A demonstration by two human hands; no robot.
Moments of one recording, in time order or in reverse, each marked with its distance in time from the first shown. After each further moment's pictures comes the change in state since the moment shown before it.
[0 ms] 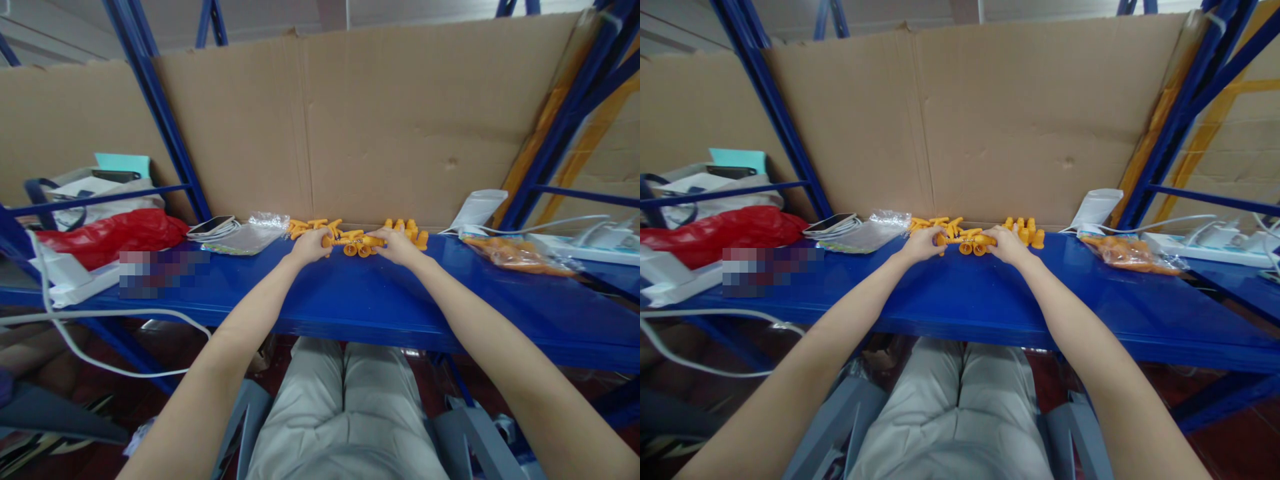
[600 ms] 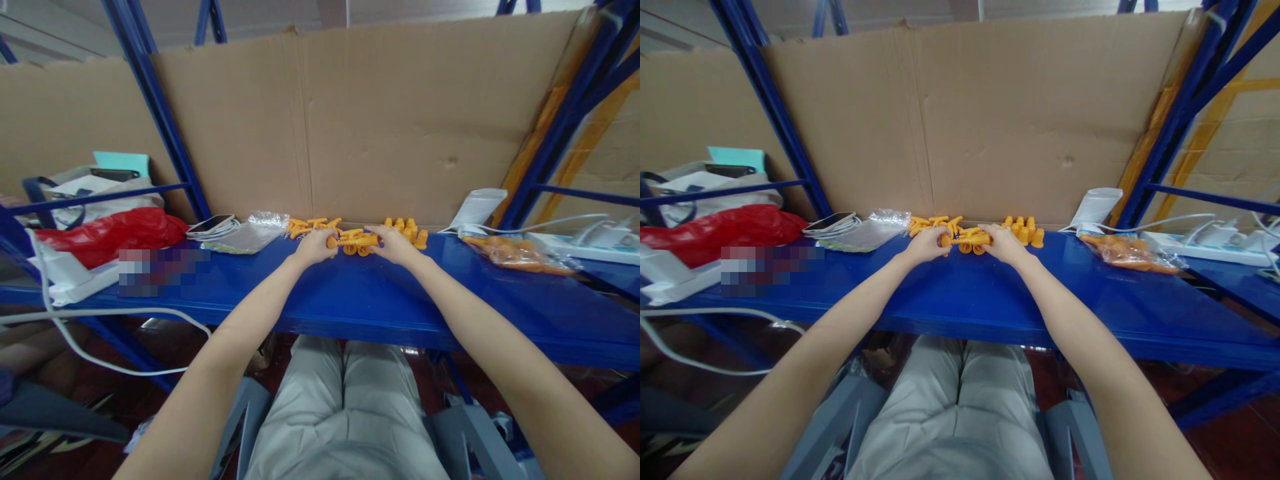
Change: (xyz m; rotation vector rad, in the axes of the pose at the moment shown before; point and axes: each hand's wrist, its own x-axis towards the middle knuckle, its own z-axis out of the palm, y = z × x) left_hand -0.004 0.018 -0.002 -0.039 -0.020 0.020; right_hand 0.002 -0.003 0.004 0.075 0.058 -0.039
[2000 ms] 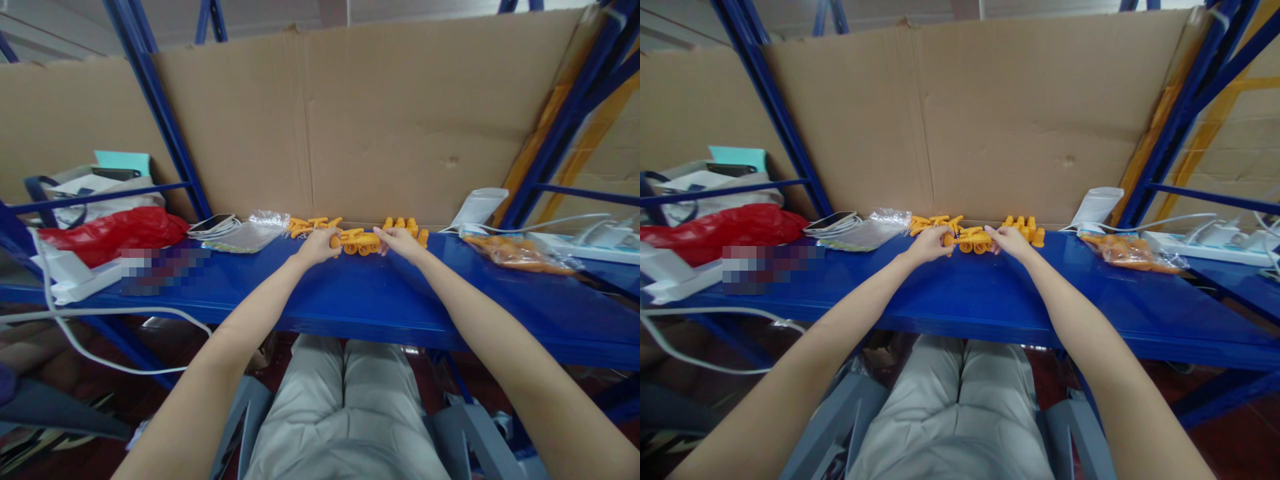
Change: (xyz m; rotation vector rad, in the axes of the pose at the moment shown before) left_hand 0.001 0.002 0.005 -0.072 0.040 0.069; right_hand 0.003 0.012 0.004 0.574 -0.086 0.336
